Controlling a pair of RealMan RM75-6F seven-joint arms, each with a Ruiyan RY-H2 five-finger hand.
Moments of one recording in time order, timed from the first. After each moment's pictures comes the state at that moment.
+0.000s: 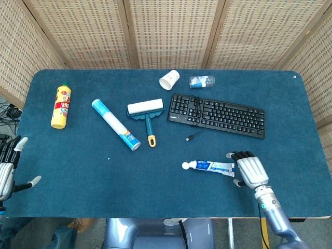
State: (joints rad) left arm -0.10 -1.14 -0.06 -1.62 1.49 1.49 -0.03; right arm 0.35 -1.39 0.13 -1.58 -1.34 1.09 -0.31
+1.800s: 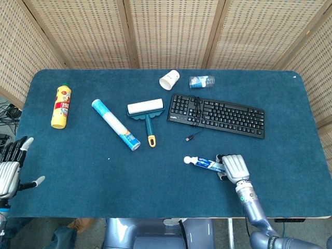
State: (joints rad) left arm -0.12 -1.16 -0.06 -1.60 1.46 1.44 -0.04; right arm 0.44 -1.59 0.12 -1.42 -1.19 1.09 -0.35
